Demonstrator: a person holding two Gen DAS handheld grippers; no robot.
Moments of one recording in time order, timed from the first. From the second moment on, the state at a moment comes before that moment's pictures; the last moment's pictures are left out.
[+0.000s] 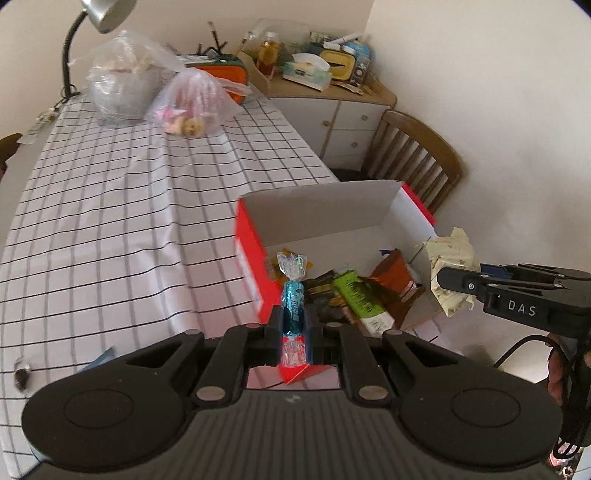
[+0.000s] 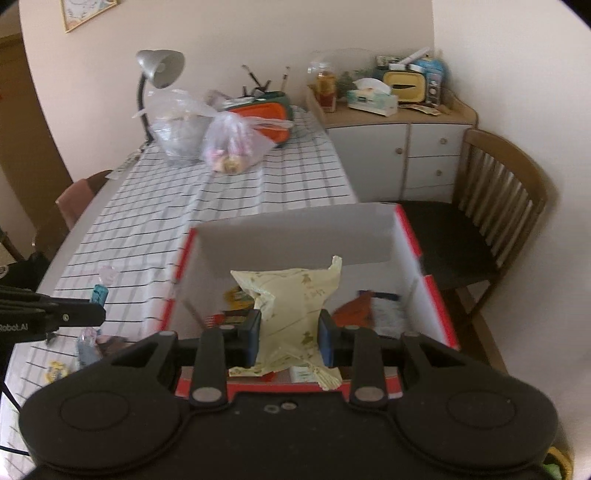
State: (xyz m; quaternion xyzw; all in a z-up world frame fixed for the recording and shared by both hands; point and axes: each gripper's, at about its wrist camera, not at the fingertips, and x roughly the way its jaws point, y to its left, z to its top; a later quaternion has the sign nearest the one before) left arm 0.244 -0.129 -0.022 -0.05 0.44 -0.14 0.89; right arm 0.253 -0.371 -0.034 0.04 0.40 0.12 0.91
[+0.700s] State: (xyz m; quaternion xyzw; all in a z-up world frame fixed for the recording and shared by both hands) left arm 0.324 -0.218 -0.070 -0.02 0.49 -0.12 0.86; right arm 0.328 -0.409 -0.091 0.00 0.46 0.14 0.88
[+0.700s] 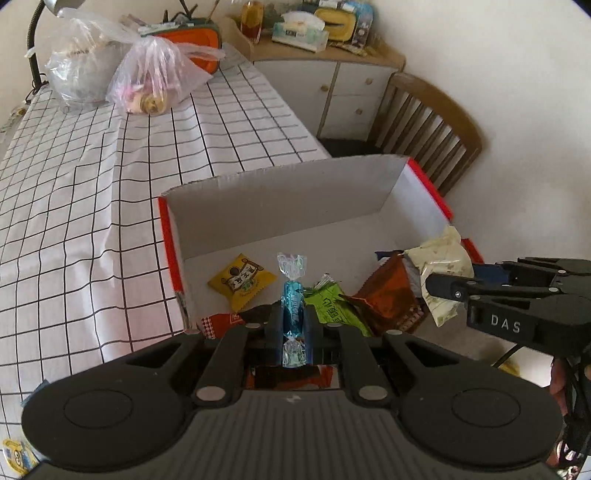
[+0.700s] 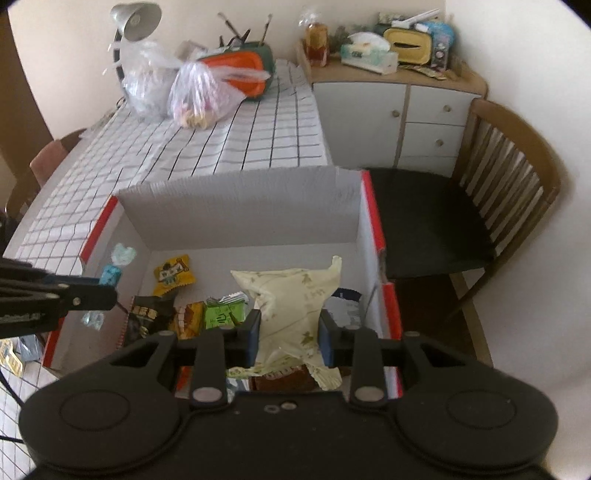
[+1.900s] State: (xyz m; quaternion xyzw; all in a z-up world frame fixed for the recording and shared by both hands) left arm 0.327 -0.230 -0.083 -0.01 0.51 -0.08 0.86; right arm 0.329 -0.403 -0.082 -0.03 0.46 0.20 0.87
